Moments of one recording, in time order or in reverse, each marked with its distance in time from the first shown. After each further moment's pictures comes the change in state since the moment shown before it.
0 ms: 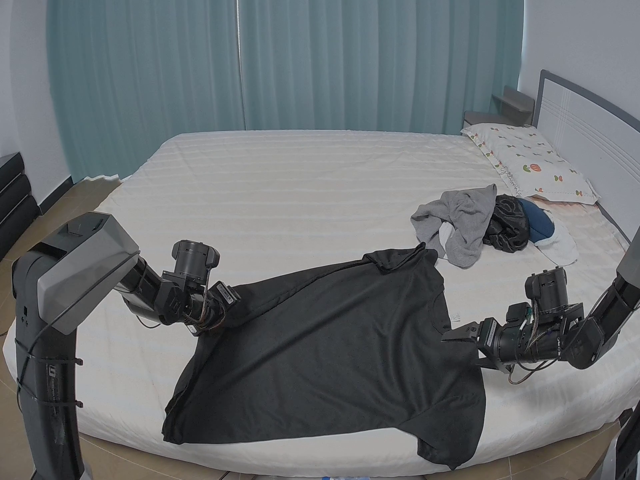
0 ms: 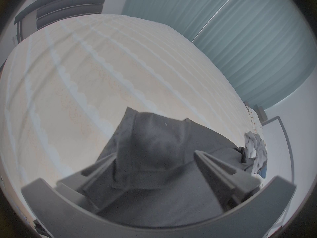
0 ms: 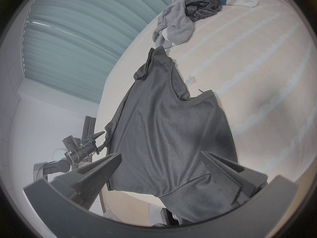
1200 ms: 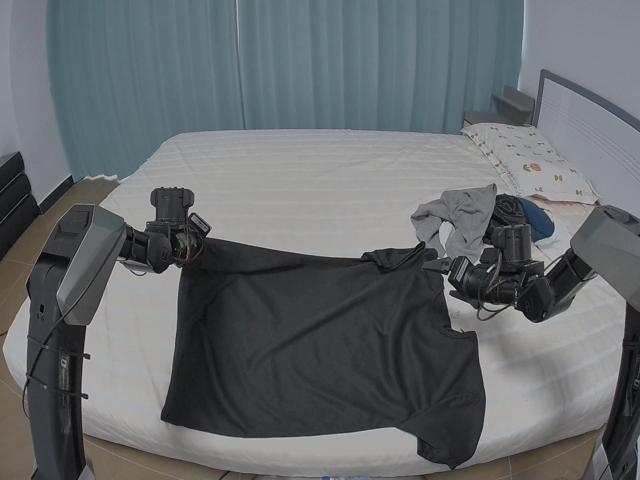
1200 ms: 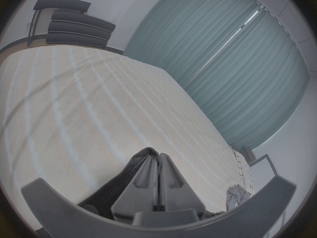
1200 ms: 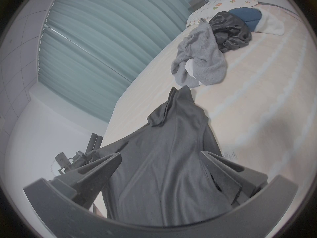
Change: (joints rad) left arm 0.131 0.130 -0.505 0.006 0.096 -0.005; right arm -0.023 0.315 -0.562 -0.029 -0.098 0.016
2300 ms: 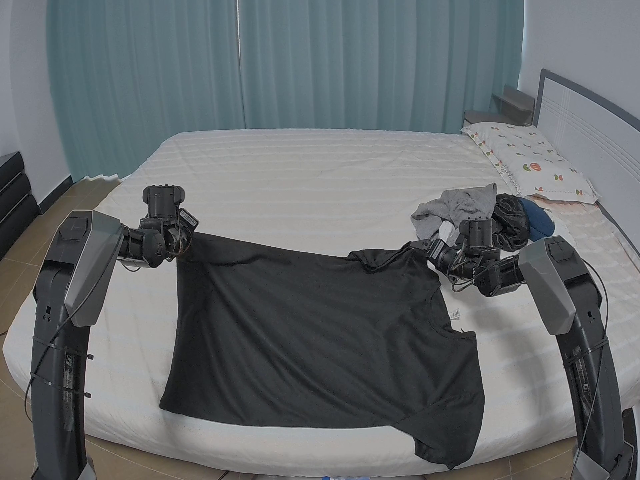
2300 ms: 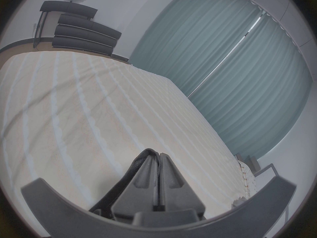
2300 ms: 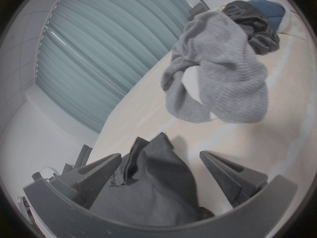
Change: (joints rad) left arm 0.043 0.069 -0.138 0.038 0.047 0.006; right arm -0.043 0.504 -0.860 0.258 -0.053 -0.031
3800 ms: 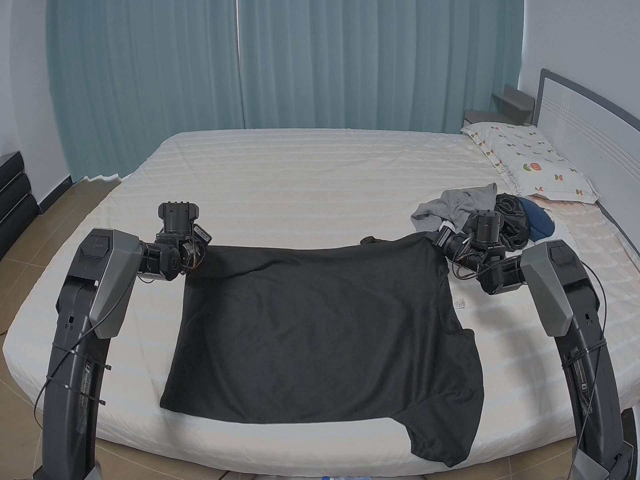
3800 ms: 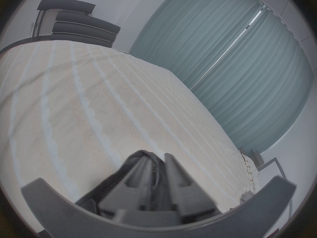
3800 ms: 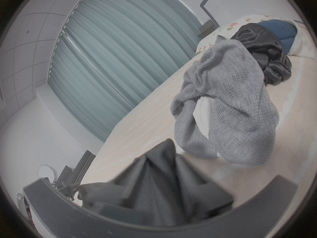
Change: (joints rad) left arm -0.023 0.139 -0.123 0.028 -0.016 0.000; right arm -0.041 0.038 -0.054 -0.130 -0.014 -0.041
